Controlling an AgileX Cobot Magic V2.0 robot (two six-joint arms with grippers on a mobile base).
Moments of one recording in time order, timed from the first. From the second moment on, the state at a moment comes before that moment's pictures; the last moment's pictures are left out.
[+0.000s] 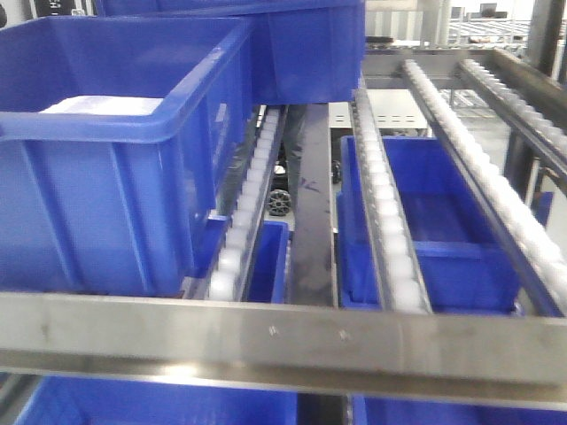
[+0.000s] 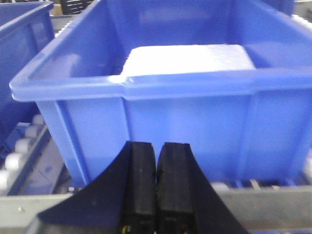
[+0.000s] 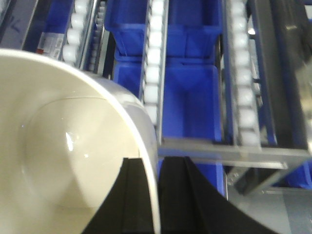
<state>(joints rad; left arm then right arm) -0.13 -0.01 0.01 0.00 0.16 0.04 0.01 0.40 -0.56 0.00 0.83 0.10</state>
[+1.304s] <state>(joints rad) -0.13 -0.01 0.01 0.00 0.16 0.04 0.01 0.40 -0.56 -0.18 0.83 0.08</state>
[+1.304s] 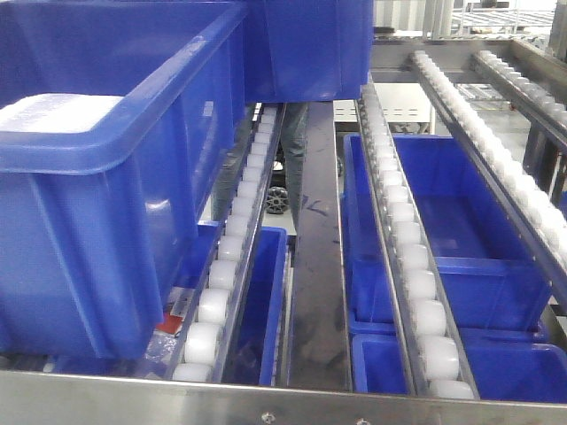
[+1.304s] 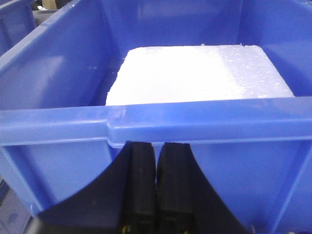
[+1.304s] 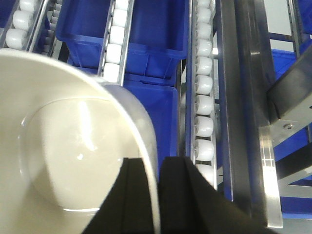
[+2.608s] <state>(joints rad) -0.13 -0.01 0.01 0.00 0.16 0.04 0.01 1.05 -0.56 0.12 0.41 0.07</state>
